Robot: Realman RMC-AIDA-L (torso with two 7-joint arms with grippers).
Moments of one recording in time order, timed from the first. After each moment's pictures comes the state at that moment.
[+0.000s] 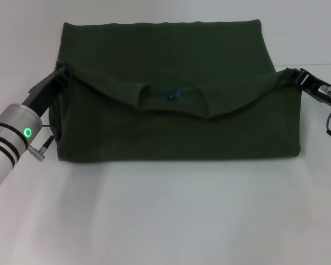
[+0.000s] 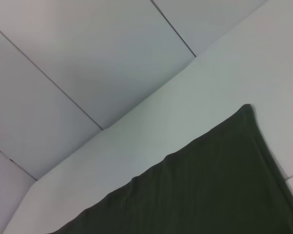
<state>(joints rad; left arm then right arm) -0.73 -2.17 0.20 0.18 1.40 0.89 -1.12 0.70 2.09 -0.32 -0.37 -1.81 -0.81 1.73</state>
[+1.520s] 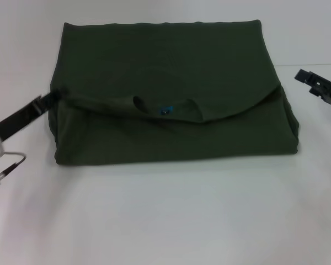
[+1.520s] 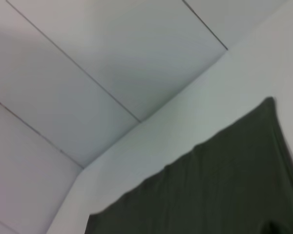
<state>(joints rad) -0.52 -2.12 0.60 0.49 1.61 0.99 -1.79 0.56 2.02 -0.39 -0.40 -1.78 -1.10 1.80</state>
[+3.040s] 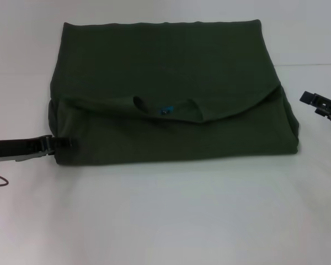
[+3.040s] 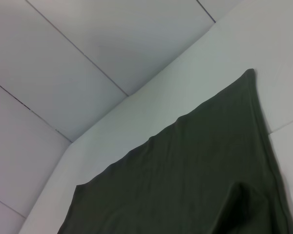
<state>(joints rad) -0.62 -2.06 0.53 0.66 2.38 1.18 -2.25 0.49 1.99 -0.48 -0.43 -1.79 -1.12 1.84</state>
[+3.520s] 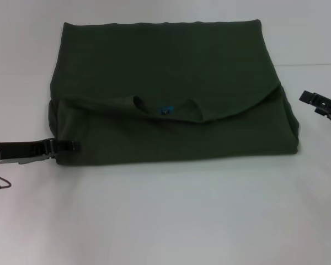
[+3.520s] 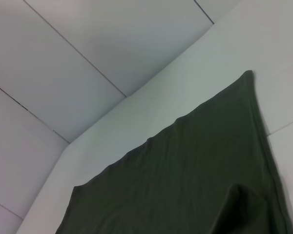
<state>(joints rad) -0.62 -2.06 0.57 0.66 2.38 1.17 -2.27 0.50 2.00 -0.48 -0.43 -1.79 -1.11 1.84</state>
